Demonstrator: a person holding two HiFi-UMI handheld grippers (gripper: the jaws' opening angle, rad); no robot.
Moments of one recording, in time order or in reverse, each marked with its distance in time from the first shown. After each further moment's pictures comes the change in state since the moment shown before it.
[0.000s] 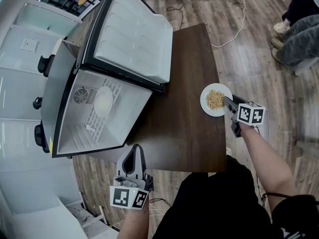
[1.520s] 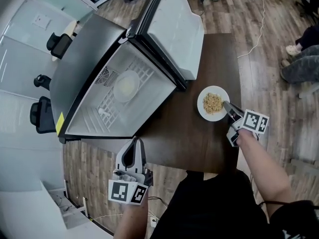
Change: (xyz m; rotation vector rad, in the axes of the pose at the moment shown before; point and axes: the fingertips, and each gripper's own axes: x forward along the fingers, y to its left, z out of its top) left arm -0.055 0.086 0.012 -0.075 -0.118 0.089; right arm 0.016 0.157 0.003 0.202 -0.027 0.241
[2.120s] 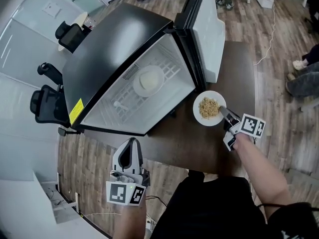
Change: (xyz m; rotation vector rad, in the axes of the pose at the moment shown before) left arm -0.053 0.088 0.018 0.017 -0.065 0.097; right arm 0.059 0.070 -0.055 -0.009 0.072 0.033
